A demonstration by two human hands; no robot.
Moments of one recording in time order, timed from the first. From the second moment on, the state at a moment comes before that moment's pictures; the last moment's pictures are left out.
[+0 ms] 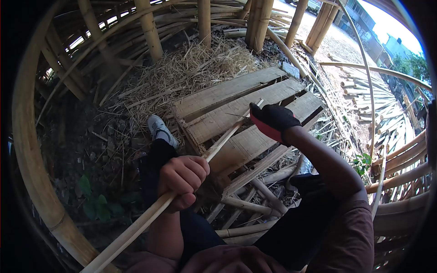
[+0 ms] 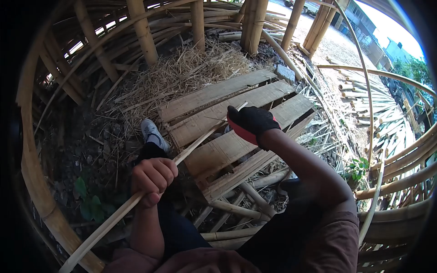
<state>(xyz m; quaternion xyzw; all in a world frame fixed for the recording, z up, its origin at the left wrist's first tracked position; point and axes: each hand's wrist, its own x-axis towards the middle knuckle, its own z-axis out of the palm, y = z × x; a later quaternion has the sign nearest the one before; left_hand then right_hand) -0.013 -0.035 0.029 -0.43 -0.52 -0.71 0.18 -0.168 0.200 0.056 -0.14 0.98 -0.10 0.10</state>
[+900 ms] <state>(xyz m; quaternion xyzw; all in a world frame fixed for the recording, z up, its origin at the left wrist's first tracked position) -0.014 -0.027 0.028 -0.50 -0.54 -0.66 0.16 -0.128 0.175 0.083 -0.20 0.97 -0.08 0.09</state>
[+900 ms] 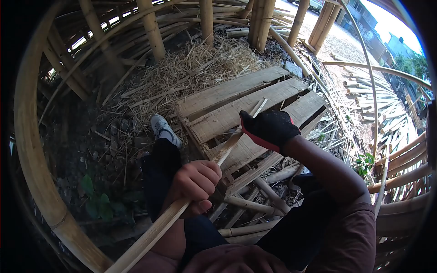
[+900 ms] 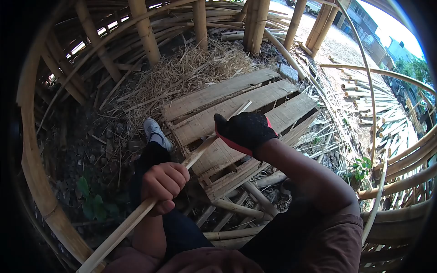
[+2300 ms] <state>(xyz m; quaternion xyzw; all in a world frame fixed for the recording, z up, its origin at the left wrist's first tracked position) -0.012 -0.019 0.019 -0.34 -0.48 -0.76 0.26 -0.102 0.183 0.066 -0.44 0.89 -0.08 0.00</state>
